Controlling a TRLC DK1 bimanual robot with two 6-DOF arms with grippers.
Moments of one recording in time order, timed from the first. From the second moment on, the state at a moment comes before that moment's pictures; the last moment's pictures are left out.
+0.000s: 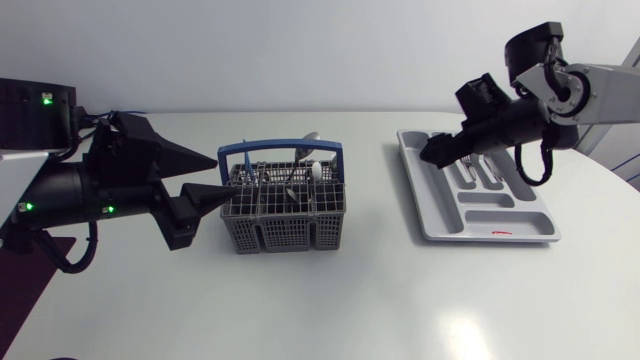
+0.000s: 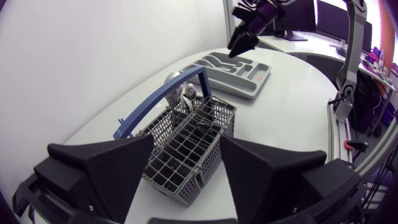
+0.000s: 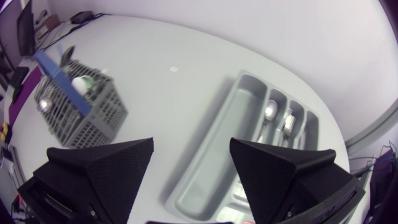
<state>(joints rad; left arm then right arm) -0.27 1.06 0.73 -0.22 0.49 0.47 0.10 1.59 1.17 -0.42 -0.22 -0.32</state>
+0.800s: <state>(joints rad) -0.27 1.35 0.68 0.03 0.49 0.48 0.53 1.46 1.01 -0.30 -0.22 -0.31</state>
